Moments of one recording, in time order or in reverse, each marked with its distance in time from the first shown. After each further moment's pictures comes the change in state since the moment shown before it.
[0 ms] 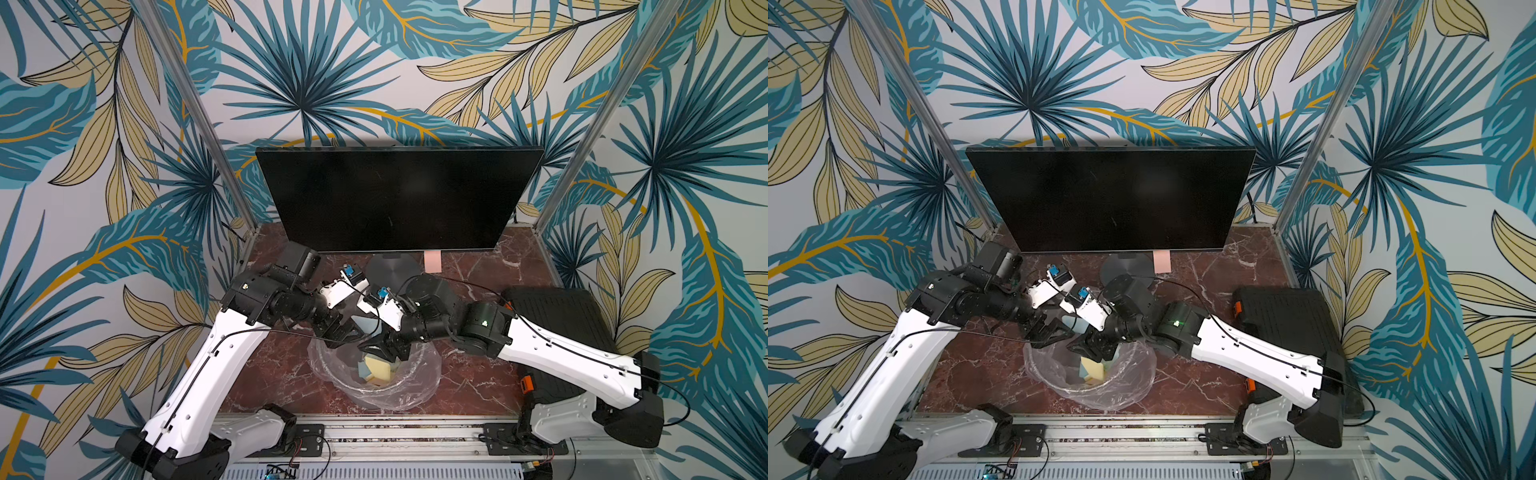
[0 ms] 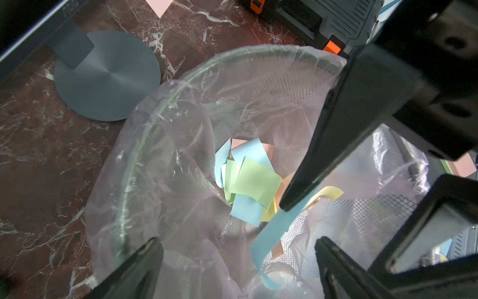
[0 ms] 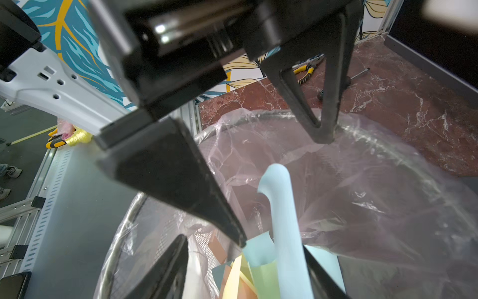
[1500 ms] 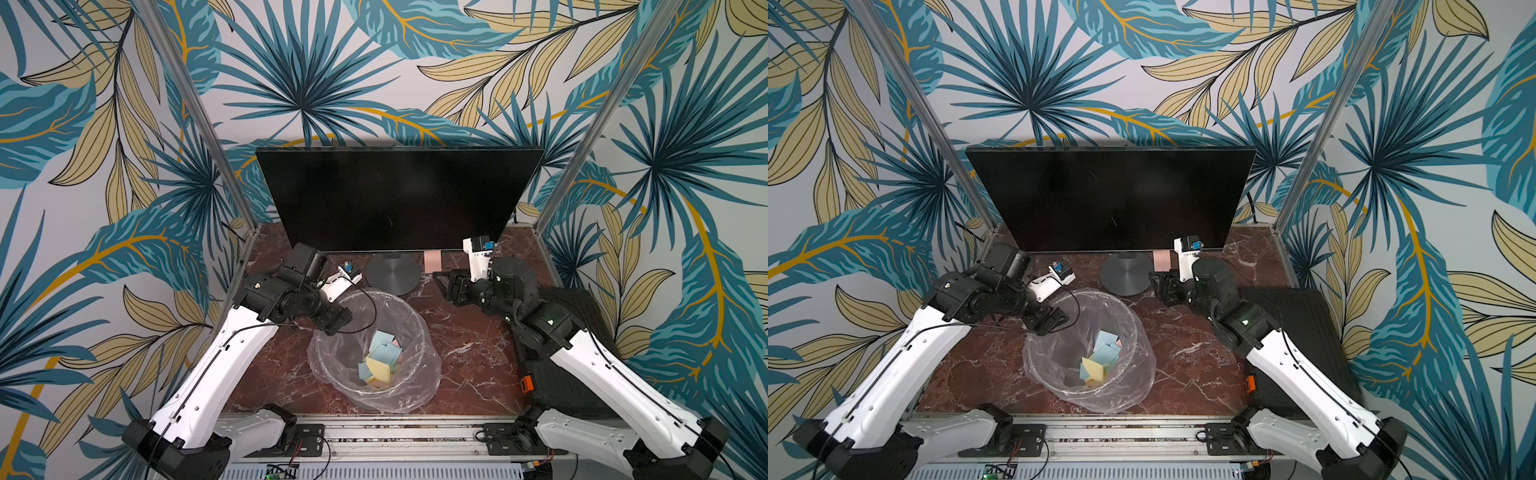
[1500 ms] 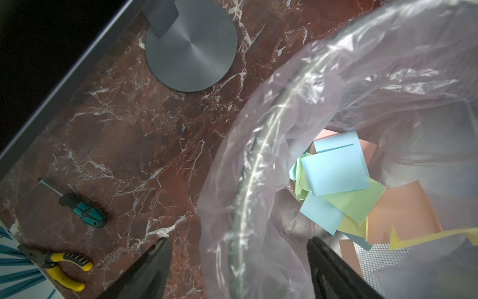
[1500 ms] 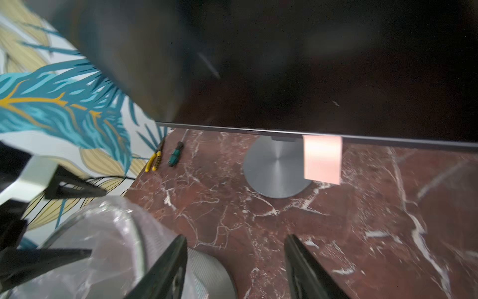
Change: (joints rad) left arm -0.003 0.021 -0.085 0.125 -0.319 -0.043; right arm -0.506 -0.332 -0.313 0.140 0.302 0.438
